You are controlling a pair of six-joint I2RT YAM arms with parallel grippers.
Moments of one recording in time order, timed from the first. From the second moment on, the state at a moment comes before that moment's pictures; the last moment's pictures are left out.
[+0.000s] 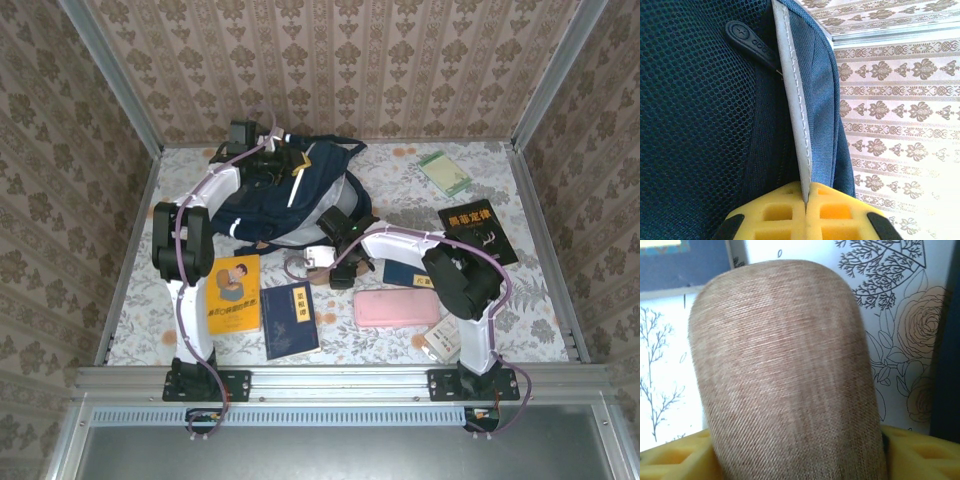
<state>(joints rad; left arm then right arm) -0.25 2.13 1.74 -0.26 0.92 -0.88 0.72 1.97 1.32 -0.60 -0.07 -0.83</state>
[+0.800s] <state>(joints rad) -0.24 2.13 1.75 -0.26 0.94 -0.89 0.76 1.46 1.04 -0.29 0.03 -0.19</state>
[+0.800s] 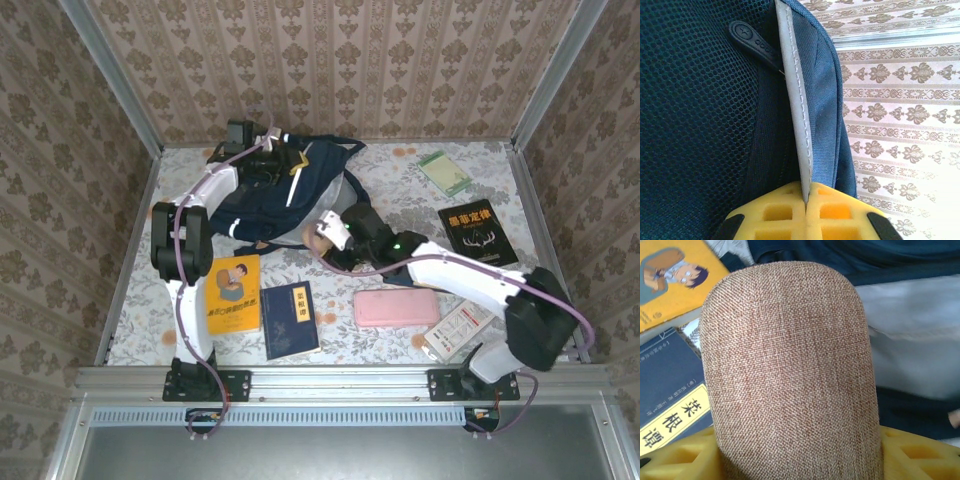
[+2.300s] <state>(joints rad) -0.36 2.13 2.12 -0.34 1.06 -0.98 0.46 2.24 1.71 -0.09 -0.37 1.30</state>
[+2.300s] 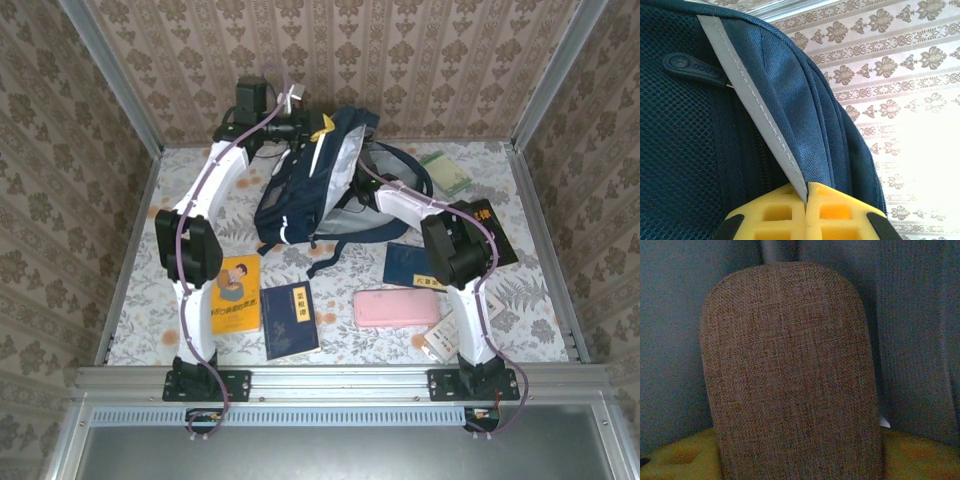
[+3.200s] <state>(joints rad) -0.23 2.12 2.03 -0.21 1.08 -1.04 0.45 2.10 1.63 -0.05 -0.40 1.12</state>
